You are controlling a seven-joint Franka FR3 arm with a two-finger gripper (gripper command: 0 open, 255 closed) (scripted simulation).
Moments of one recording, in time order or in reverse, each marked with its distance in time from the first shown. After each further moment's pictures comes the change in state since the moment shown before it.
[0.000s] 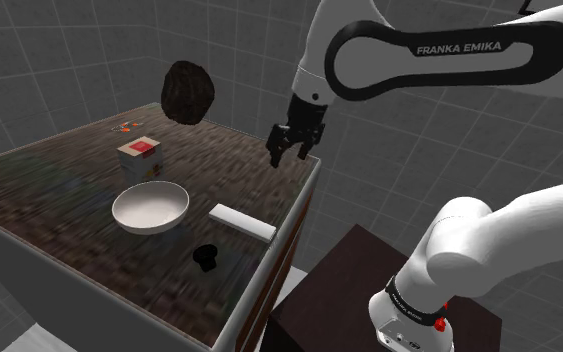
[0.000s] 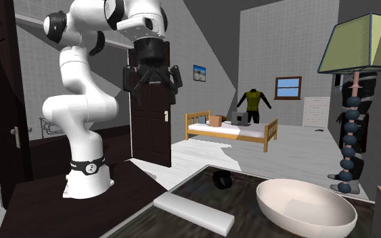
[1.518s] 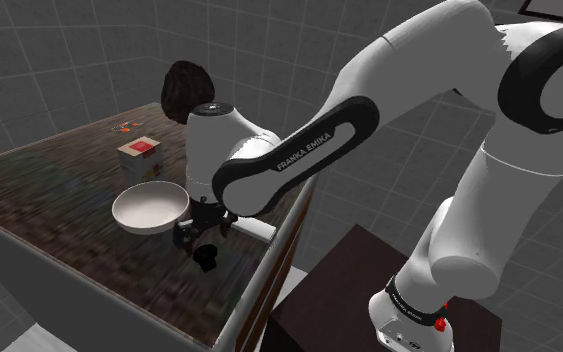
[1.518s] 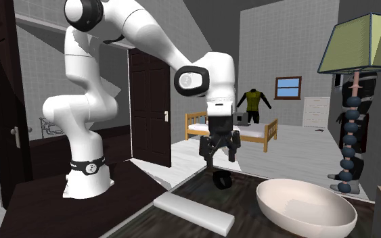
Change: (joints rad) arm 0.084 0.693 0.295 0.175 -0.161 0.425 0.412
